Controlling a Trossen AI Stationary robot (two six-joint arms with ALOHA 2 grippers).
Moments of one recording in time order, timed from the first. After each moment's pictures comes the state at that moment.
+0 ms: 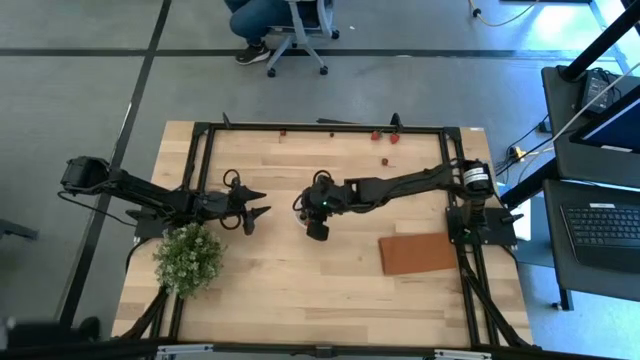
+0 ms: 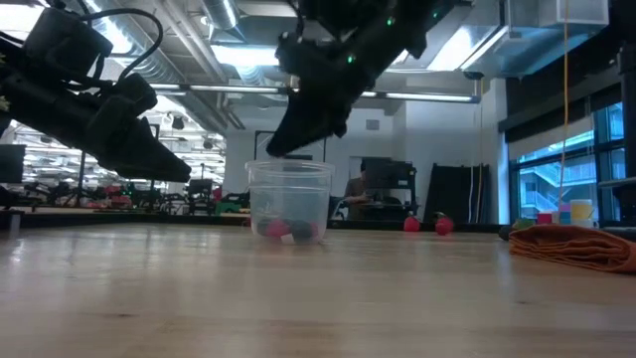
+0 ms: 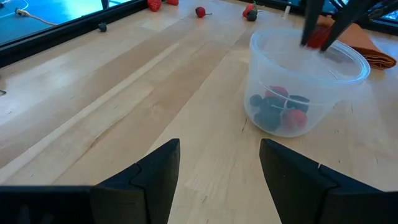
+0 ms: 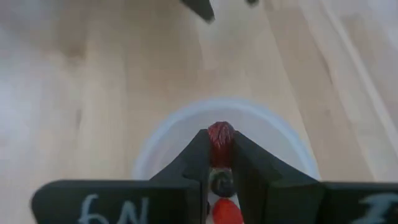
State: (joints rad) left arm -0.05 0.92 0.01 0.51 -0.41 -0.31; right arm 0.01 1.95 1.38 -0.22 0.10 0.12
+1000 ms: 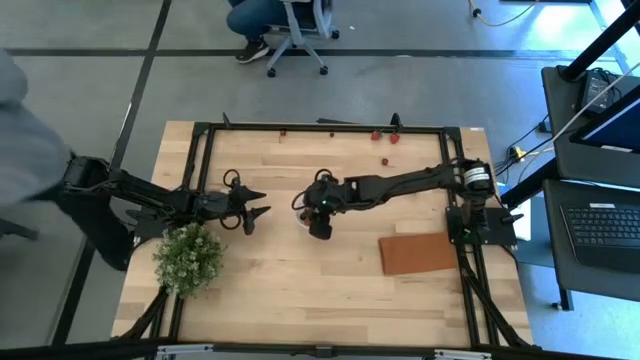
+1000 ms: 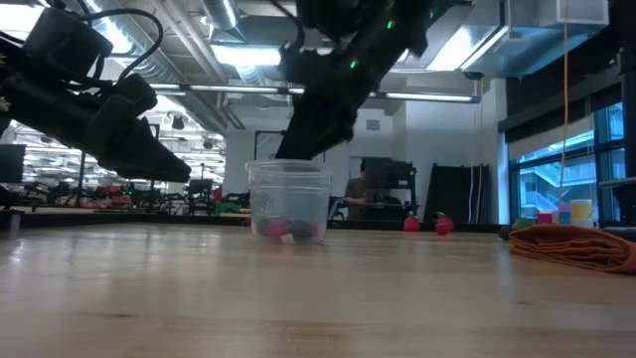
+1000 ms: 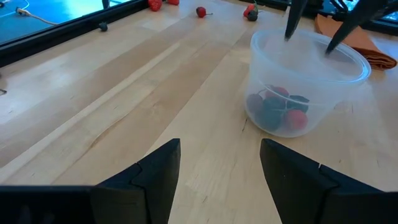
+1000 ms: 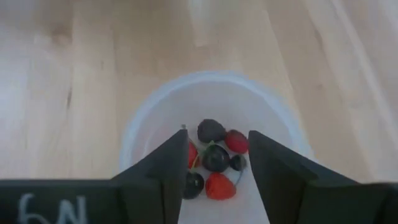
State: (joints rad) left arm -0.05 0.92 0.01 0.51 -0.41 -0.31; right arm 0.01 1.94 1.41 -0.34 0.10 0.15
